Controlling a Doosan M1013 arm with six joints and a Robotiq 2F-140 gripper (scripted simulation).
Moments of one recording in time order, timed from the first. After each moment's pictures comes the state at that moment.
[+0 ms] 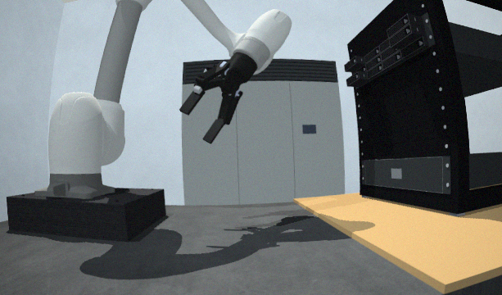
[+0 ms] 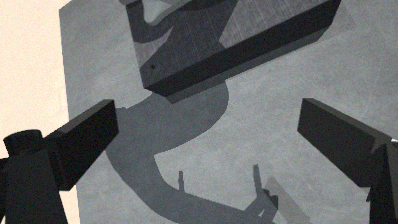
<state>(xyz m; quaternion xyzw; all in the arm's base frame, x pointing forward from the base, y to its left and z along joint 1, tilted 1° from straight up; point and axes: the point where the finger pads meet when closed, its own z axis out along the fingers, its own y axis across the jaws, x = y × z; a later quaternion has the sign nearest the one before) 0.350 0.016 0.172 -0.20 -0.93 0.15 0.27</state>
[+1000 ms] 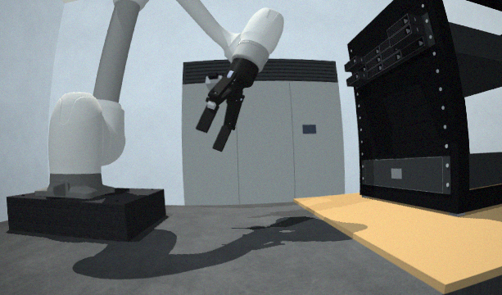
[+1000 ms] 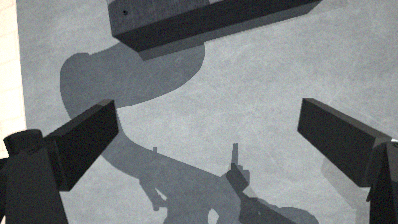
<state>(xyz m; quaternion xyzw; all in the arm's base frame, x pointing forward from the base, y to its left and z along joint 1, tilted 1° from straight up) 0.382 0.019 0.141 -0.12 -0.97 0.10 0.20</state>
